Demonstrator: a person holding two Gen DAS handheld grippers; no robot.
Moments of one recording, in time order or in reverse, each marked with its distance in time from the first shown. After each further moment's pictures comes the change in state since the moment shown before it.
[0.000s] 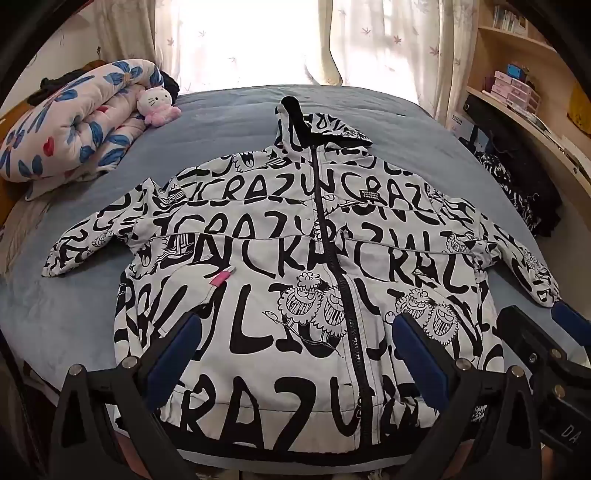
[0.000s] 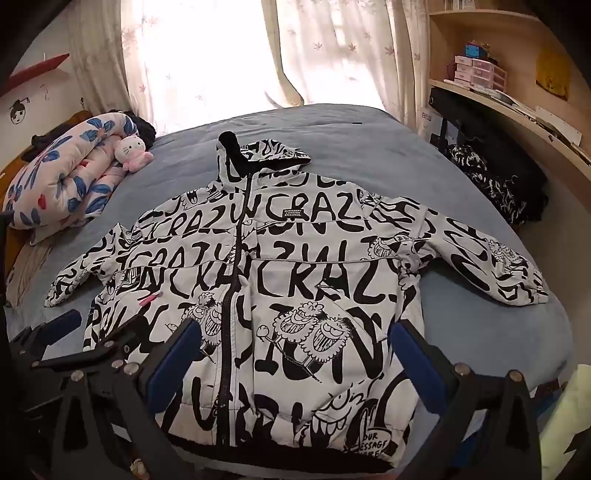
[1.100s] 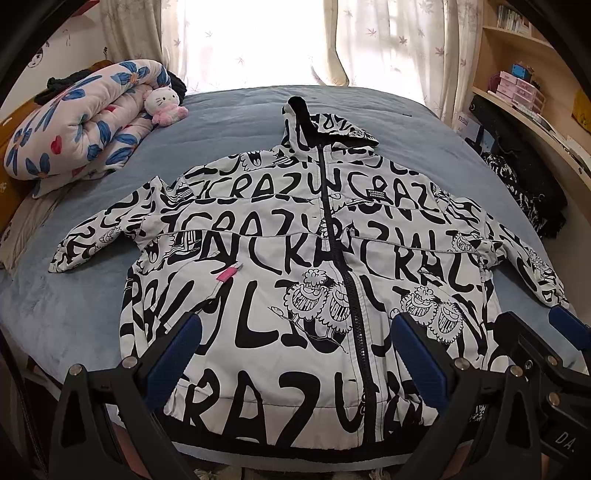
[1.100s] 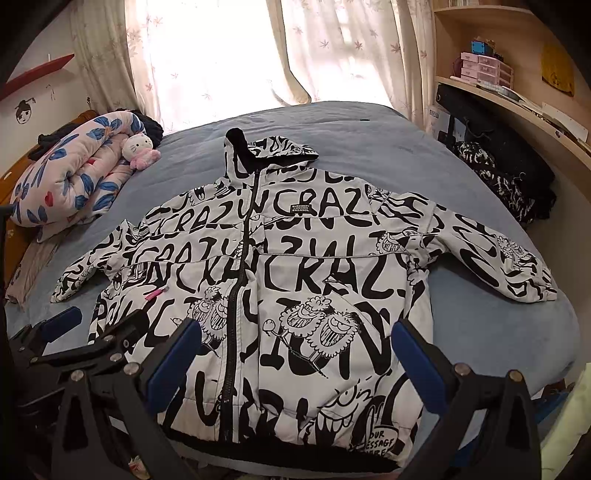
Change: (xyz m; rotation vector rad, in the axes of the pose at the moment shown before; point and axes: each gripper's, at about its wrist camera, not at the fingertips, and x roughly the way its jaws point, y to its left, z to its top) left arm -0.004 0.007 -0.002 -0.009 -0.006 0.012; right arm 0.003 0.000 -0.007 0.002 0.012 0.028
